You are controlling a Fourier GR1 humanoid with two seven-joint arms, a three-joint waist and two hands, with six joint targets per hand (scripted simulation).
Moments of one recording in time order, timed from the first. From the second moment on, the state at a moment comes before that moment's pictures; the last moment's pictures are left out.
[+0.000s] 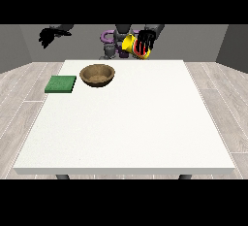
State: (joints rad) left arm -0.88 0.22 -0.33 -0.64 -1.04 0.47 0.20; right arm -0.18 -0.37 -0.33 -1.08 -0.23 0.44 -0.25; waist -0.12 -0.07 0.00
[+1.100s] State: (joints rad) left arm -1.03 0.04 -0.81 -0.56 -1.66 0.06 0.33; right arm -0.22 -0.38 -0.34 -0.99 -0.23 0.45 -0.27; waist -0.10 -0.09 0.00
